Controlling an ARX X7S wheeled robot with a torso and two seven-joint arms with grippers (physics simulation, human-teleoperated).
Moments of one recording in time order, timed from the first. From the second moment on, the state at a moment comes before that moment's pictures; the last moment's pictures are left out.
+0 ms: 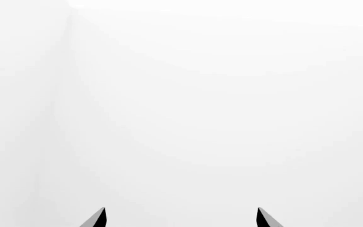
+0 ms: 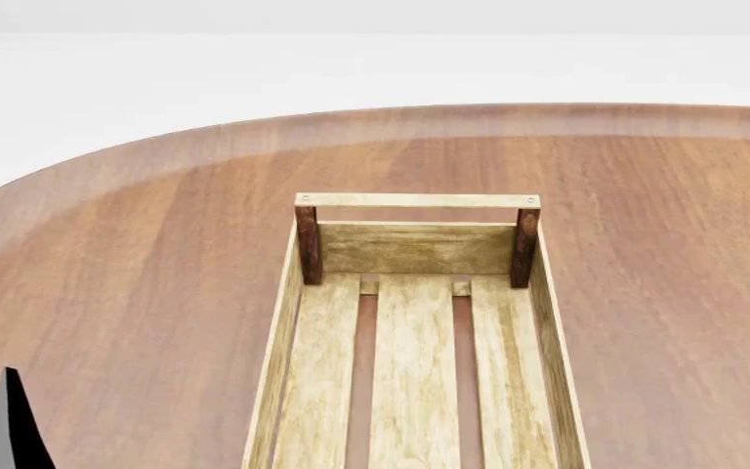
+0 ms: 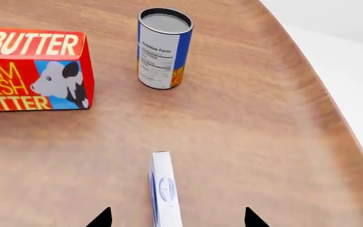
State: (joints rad) left arm 0.11 -0.41 0.29 0.38 -0.21 0.39 -0.45; right arm 0.02 0.18 0.45 -0.07 0.51 0.54 1.16
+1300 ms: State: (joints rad) left arm 0.11 -0.42 0.30 0.37 -0.21 0.40 -0.47; right arm 0.07 0.21 0.47 0.12 0.57 0.51 1.07
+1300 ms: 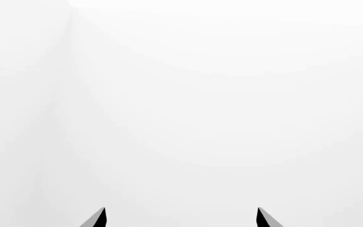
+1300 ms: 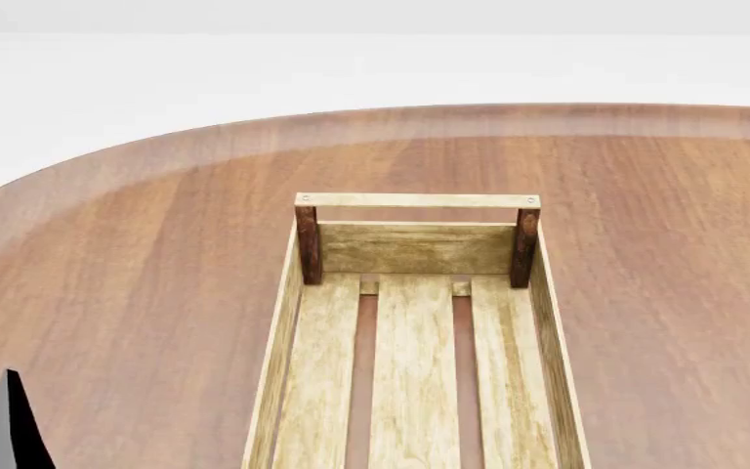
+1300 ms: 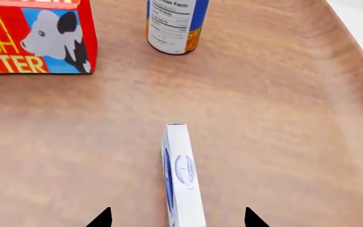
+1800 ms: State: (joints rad) left arm 0.10 -0.42 0.30 0.37 -0.21 0.39 -0.47; right arm 0.08 0.21 0.48 0.17 0.57 0.48 1.05
